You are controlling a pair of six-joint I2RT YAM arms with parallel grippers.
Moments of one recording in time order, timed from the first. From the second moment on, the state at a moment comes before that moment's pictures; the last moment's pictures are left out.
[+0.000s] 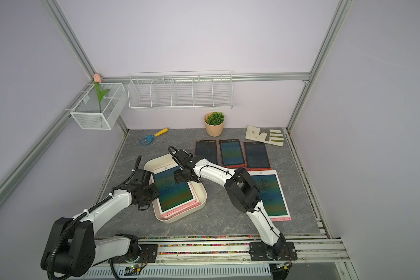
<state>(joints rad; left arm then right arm) -0.23 1.25 0.60 -0.52 0.02 -0.81 0.91 2.24 1.85 -0.71 -0.07 0.56</state>
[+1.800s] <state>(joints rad) -0.23 1.25 0.59 -0.51 0.02 -0.81 0.93 2.24 1.85 -0.69 -0.02 0.55</state>
